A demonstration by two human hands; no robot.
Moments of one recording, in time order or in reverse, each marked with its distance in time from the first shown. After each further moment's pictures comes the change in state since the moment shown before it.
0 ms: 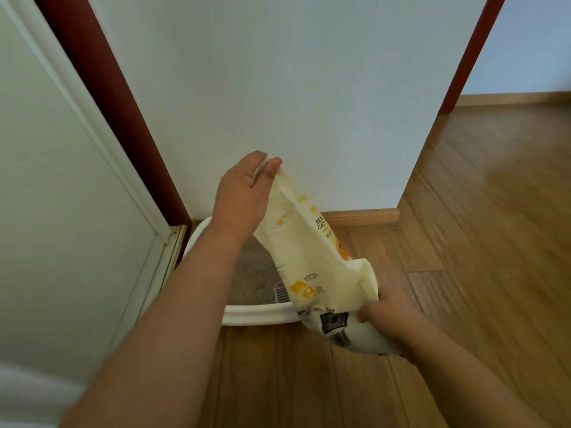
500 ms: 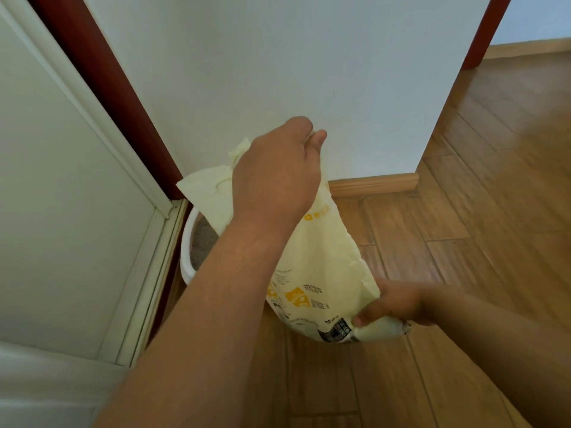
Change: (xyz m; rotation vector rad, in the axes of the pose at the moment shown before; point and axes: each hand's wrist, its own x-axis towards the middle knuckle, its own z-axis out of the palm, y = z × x) left_hand -0.050 0.041 0.041 0.436 0.018 0.128; right_hand 0.097 0.074 0.032 -0.007 -0.687 -0.152
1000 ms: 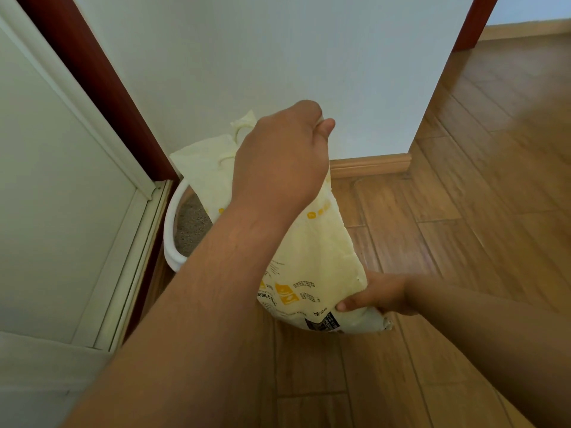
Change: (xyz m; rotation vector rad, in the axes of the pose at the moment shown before) left_hand -0.023 0.009 0.024 -0.026 -0.098 0.035; right_hand 0.027 0.037 0.010 0.150 -0.063 -0.087
